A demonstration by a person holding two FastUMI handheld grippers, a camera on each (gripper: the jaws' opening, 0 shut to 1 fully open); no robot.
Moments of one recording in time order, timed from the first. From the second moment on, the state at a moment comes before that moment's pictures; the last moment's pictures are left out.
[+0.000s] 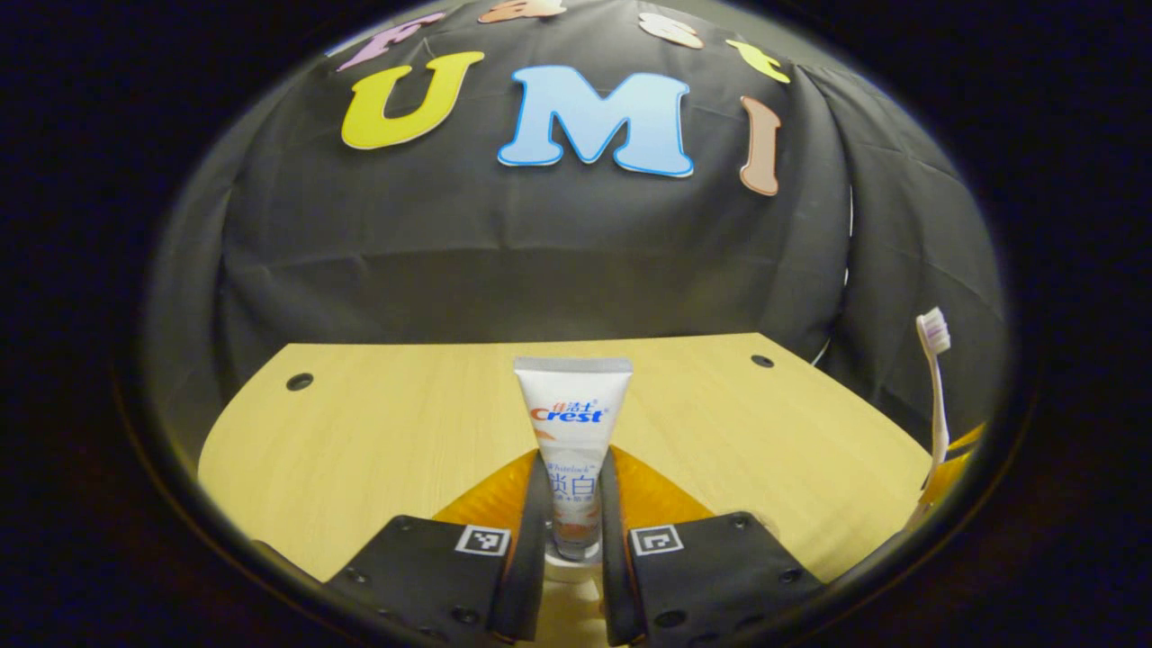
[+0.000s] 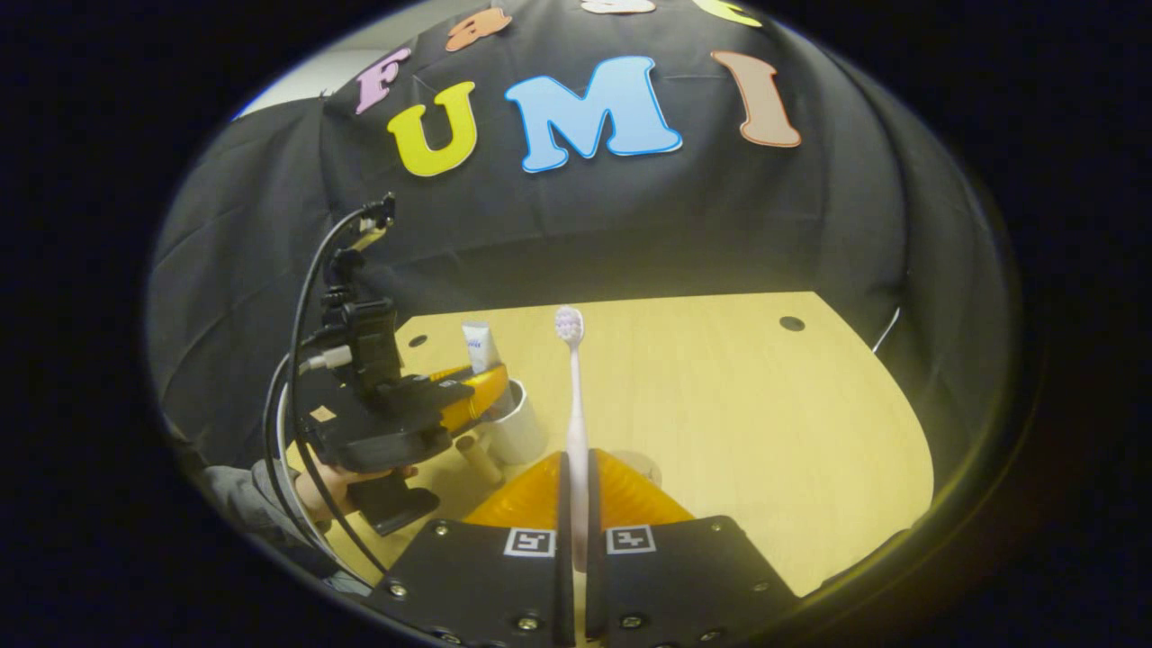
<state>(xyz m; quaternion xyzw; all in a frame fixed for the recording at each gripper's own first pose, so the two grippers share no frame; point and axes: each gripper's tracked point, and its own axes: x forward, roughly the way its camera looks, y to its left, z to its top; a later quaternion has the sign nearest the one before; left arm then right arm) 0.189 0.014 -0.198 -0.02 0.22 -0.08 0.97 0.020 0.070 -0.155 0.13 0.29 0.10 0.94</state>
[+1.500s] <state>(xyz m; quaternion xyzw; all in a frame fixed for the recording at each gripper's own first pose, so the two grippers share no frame) 0.074 0.086 -0.186 -0.06 0.26 -0.05 0.96 0.161 0.201 -0.084 0.17 0.09 0.26 0.95</state>
